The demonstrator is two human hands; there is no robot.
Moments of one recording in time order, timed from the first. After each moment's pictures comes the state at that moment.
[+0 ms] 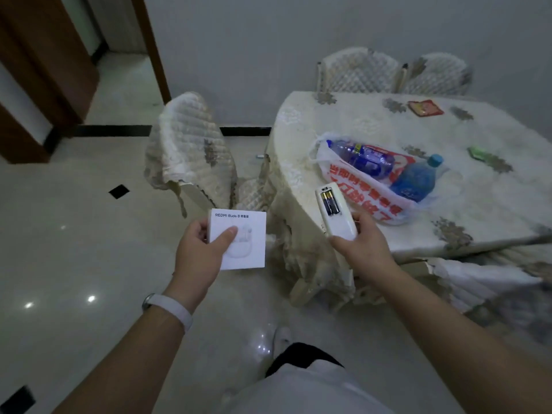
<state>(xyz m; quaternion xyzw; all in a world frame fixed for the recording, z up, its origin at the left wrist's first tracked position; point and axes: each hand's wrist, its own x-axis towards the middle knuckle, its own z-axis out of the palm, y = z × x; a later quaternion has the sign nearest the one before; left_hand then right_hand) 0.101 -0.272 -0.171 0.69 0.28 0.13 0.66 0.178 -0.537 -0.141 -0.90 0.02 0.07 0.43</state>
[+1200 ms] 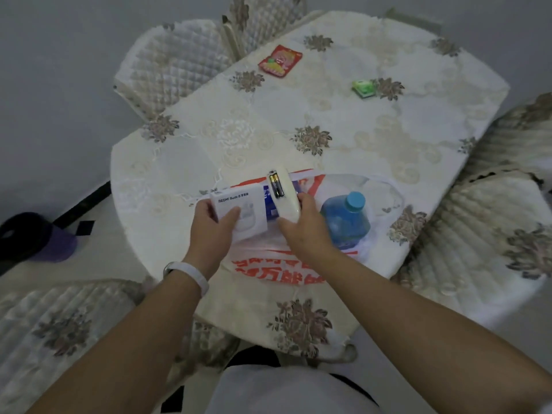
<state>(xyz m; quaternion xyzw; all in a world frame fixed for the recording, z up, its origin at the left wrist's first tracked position) 0.574 -0.459 -0.207 0.81 0.02 -0.10 0.58 0.496 -0.623 -0.207 -0.80 0.27 -0.03 0.53</state>
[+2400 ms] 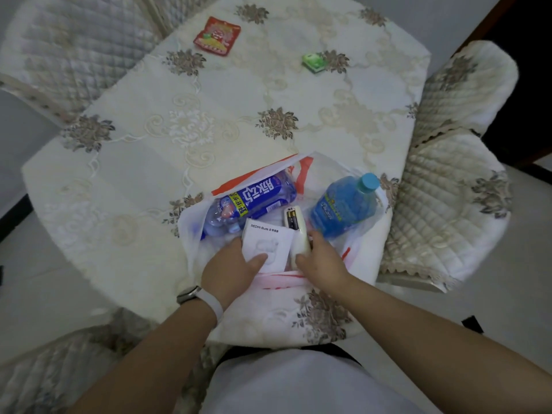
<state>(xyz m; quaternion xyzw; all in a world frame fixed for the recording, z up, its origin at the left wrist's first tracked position) 0.594 -0.431 -0.293 0.88 -0.26 -0.30 0.26 0.460 -0.585 -0.273 -0.80 0.44 0.08 0.39</state>
